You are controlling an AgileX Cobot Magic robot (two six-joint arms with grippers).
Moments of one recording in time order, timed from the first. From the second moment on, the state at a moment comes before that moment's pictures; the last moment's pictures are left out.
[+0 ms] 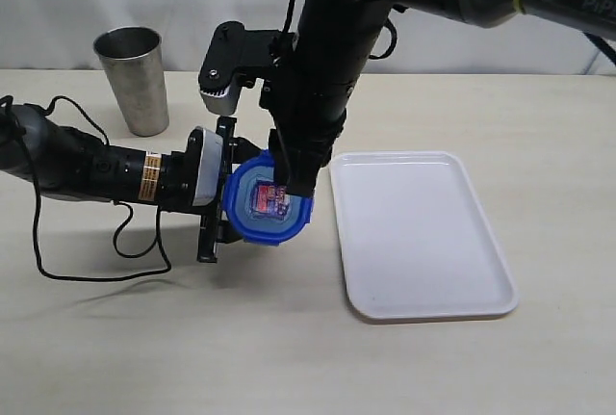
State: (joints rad) left arm -0.23 2.28 -1.14 1.43 -1.10 0.12; right arm 0.66 1.99 -1.75 0.11 1.17 -0.85
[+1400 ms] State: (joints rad) left arm -0.24 2.28 -1.15 1.18 -1.14 -0.50; right arm 0.68 1.43 -1.61 -0.14 0.88 -0.32
